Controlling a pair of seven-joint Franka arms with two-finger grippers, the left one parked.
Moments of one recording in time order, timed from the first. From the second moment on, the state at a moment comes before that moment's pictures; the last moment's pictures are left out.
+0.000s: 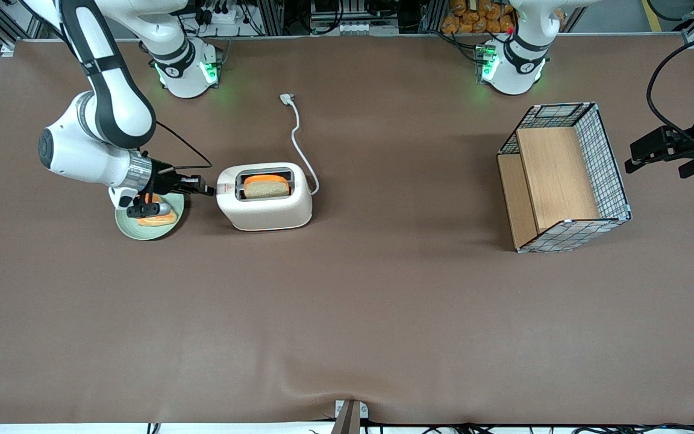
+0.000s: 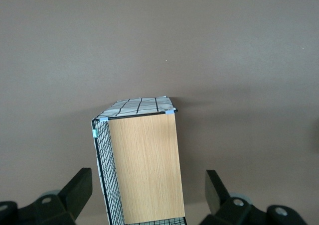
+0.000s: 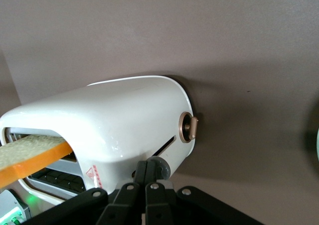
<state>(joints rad) 0.06 0.08 0.06 -2.34 0.70 2.21 -0.29</state>
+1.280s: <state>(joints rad) 0.05 0.17 0.06 -2.34 0.83 2.23 -0.45</state>
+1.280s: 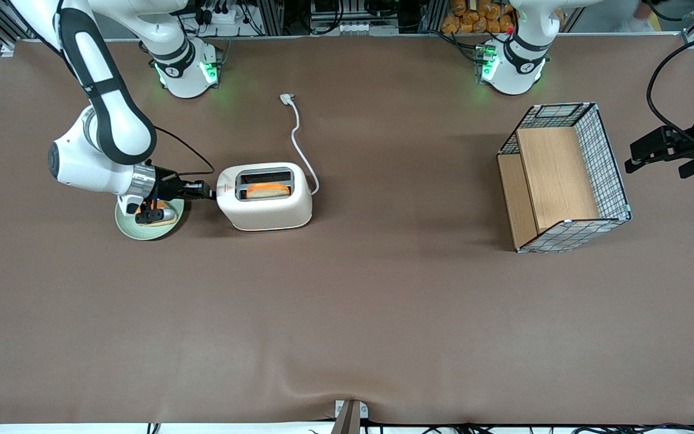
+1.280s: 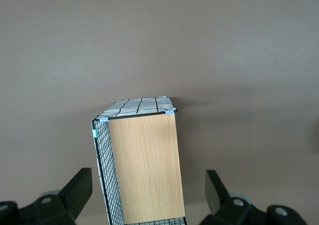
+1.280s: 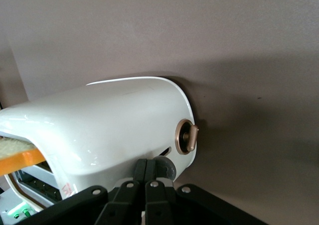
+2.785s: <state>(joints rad) 0.03 0.22 0.05 -2.33 0.90 2.23 -0.55</state>
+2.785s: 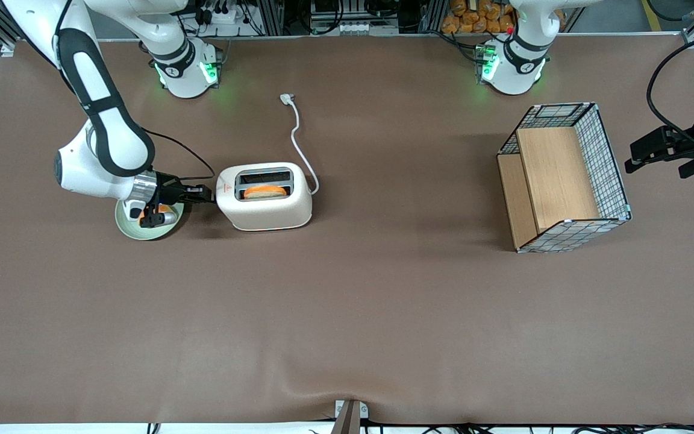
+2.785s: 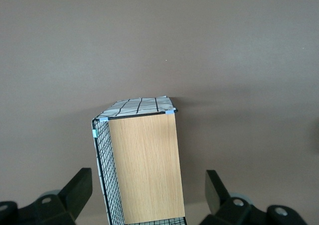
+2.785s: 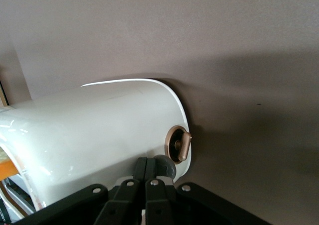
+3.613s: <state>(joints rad) 0.02 0.19 0.04 -2.23 0.76 2.11 -0.43</state>
